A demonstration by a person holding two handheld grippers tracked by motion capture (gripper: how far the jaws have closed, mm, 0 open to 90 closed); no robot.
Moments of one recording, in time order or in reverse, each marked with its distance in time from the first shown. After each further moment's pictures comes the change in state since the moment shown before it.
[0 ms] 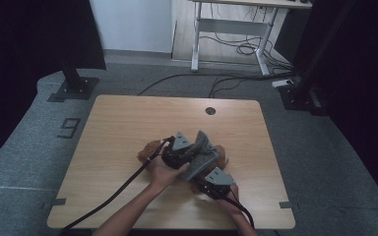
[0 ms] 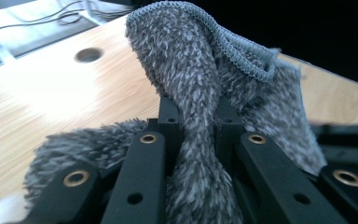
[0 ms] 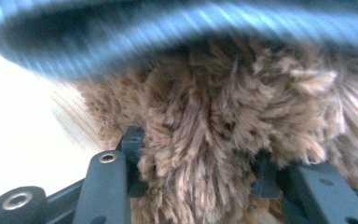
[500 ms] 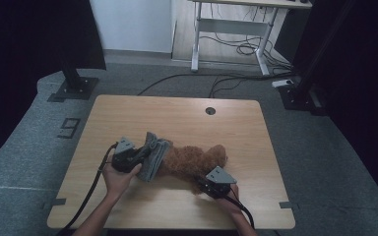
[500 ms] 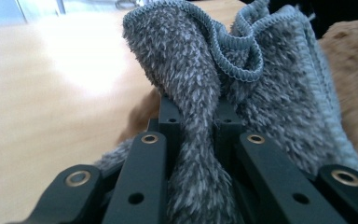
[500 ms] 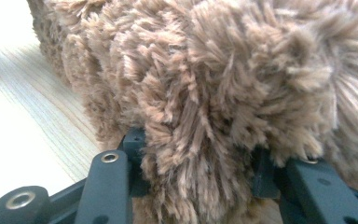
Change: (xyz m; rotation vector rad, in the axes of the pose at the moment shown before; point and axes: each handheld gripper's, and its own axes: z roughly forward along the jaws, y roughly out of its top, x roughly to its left) left arm 0.089 -0.089 -0.080 -0.038 0.125 -0.233; right arm -0.003 -0.001 0.001 0.010 0.001 0.041
